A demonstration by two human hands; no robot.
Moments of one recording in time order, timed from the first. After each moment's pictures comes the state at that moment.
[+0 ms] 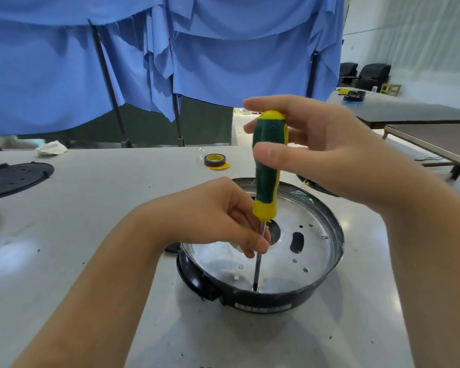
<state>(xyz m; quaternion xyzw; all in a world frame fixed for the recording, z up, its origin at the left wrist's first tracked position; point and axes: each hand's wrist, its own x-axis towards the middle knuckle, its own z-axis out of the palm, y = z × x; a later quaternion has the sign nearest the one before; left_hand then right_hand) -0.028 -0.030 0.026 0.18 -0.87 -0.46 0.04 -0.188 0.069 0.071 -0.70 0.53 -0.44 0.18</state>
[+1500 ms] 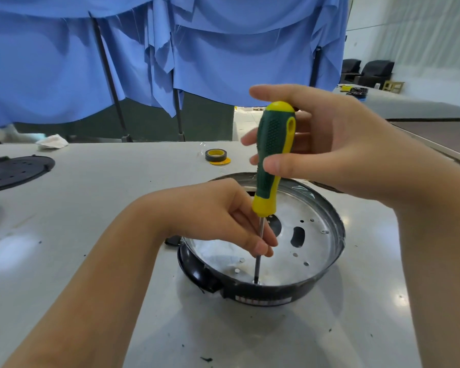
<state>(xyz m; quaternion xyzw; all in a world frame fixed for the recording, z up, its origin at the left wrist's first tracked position) -0.028 -0.029 0.026 0.17 -0.88 -0.45 -0.02 -0.192 0.073 0.074 -0.71 0.52 -0.42 0.22</state>
